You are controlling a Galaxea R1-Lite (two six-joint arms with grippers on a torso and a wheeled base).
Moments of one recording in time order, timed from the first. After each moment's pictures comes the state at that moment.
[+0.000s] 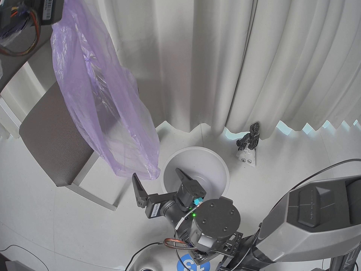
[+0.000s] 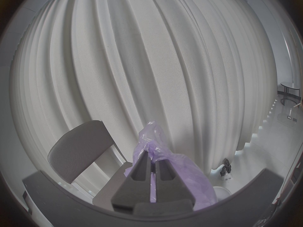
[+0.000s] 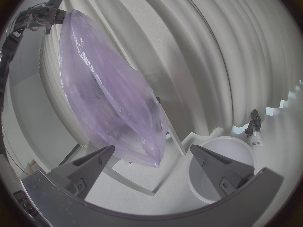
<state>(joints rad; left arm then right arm) -1.04 1.31 -1.40 -0.29 0.96 0.63 1.08 2.27 -0.88 -1.53 -0.60 0.26</state>
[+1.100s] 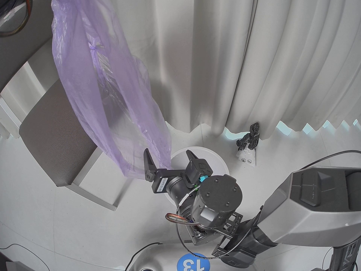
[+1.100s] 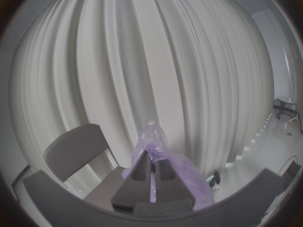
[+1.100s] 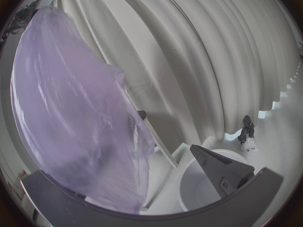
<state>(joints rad) -1.19 1.32 -1.41 -0.48 1.02 0.72 1.02 2.28 -0.97 -1.51 -0.64 0.26</state>
